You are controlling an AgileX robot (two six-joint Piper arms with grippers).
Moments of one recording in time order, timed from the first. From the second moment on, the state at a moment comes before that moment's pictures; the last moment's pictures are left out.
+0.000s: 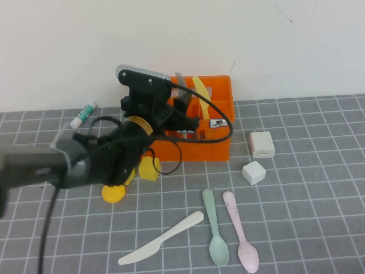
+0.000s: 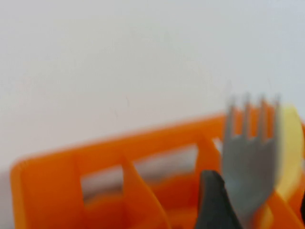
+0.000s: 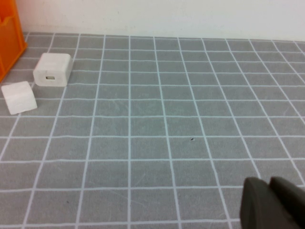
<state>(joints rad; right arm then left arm) -0.05 -0.01 0.02 0.01 0.42 -0.08 -0.45 1.99 -1.11 0.06 -0.65 -0.18</state>
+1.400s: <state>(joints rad) -0.05 -0.01 0.02 0.01 0.42 -0.08 -0.64 1.83 -1.11 -0.13 0.63 0.51</state>
